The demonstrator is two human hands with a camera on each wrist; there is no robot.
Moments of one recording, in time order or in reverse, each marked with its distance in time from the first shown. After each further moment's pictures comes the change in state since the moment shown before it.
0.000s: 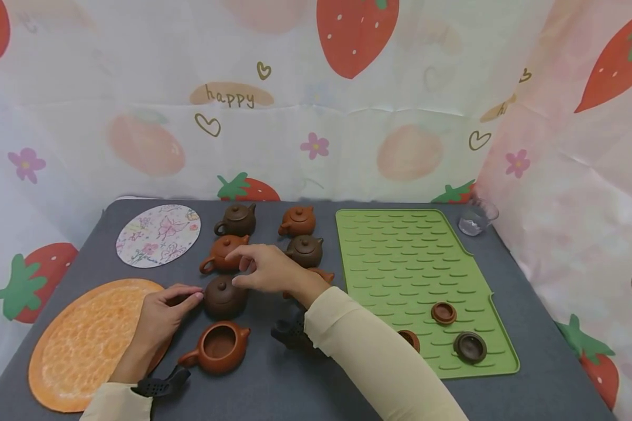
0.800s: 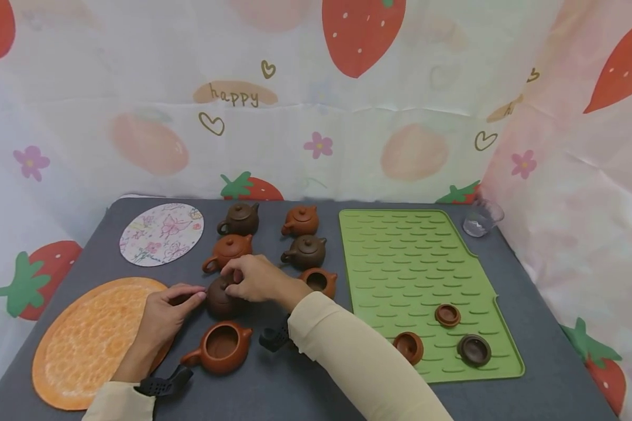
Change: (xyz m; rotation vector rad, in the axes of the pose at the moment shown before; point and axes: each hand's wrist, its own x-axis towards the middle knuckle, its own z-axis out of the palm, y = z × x) left_hand -0.001 0.003 -0.002 0.017 -0.019 0.003; right_hand 0.023 0.002 0.033 -0.095 -0.073 0.167
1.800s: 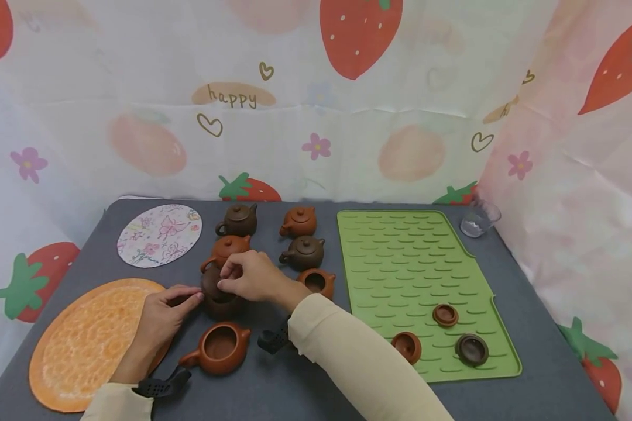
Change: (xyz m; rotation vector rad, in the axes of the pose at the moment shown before) left_hand -0.002 0.027 0.003 0.039 0.013 0.004; right_hand -0.004 0.001 0.000 0.191 0.145 -0.086
